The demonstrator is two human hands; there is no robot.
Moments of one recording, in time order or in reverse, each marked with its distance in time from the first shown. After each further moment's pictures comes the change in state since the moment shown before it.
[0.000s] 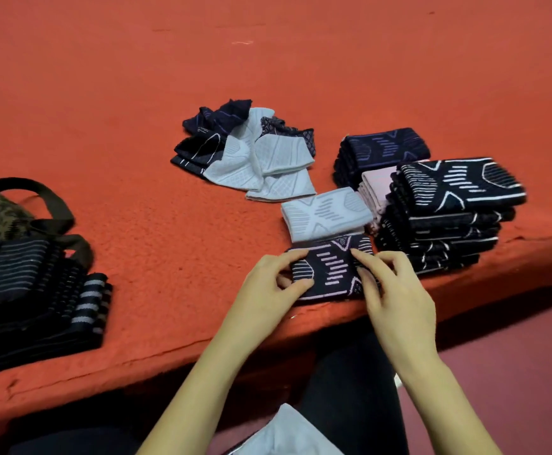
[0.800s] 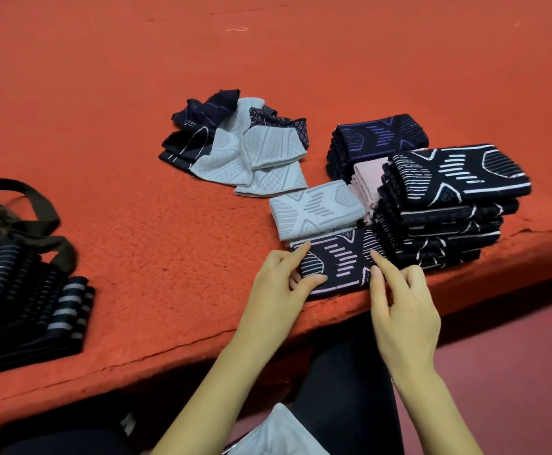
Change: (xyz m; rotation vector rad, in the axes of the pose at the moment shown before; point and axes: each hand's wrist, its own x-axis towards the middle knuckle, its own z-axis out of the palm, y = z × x) left_hand 0.008 0.007 0.036 0.076 0.119 0.080; right_hand -0.013 0.027 0.010 0.059 0.091 0.223
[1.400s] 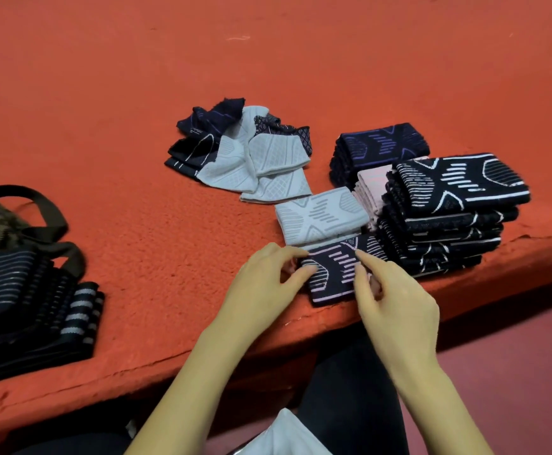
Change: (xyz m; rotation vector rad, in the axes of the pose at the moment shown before) left_hand 0.013 -0.003 -0.034 0.286 -0.115 0.078; right_hand 0.008 -0.037 -0.011 -0.077 -0.044 -0.105
